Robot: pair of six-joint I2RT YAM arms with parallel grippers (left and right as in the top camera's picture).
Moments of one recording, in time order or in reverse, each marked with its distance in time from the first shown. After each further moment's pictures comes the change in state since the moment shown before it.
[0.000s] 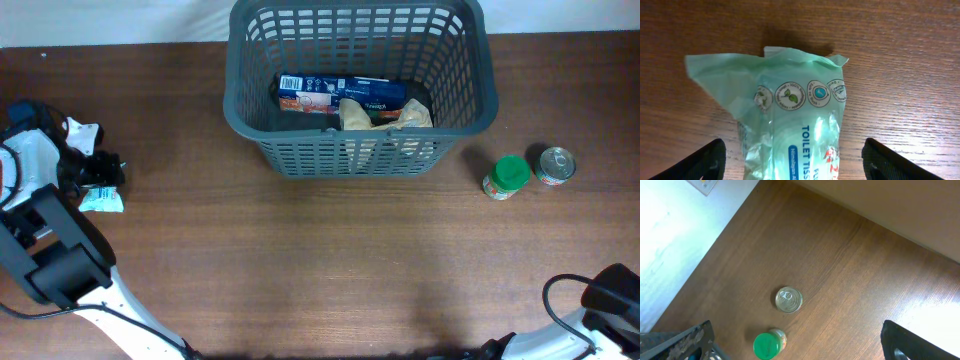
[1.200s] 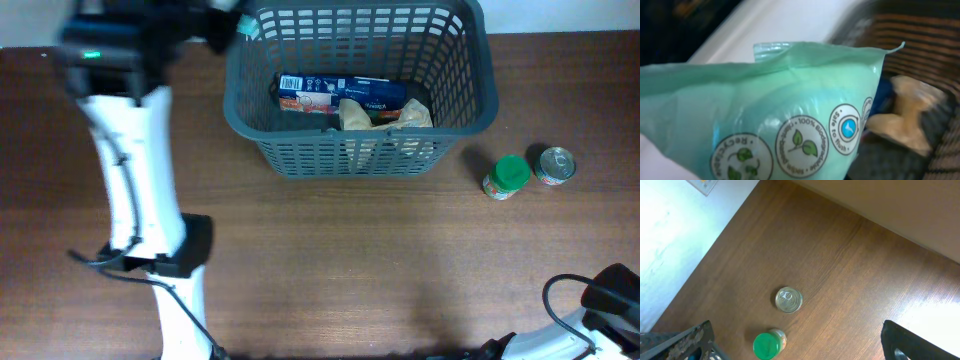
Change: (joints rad) left arm -0.752 0.035 1.353 -0.437 0.326 0.275; right arm 0.000 0.000 0.000 0.000 0.000 0.000
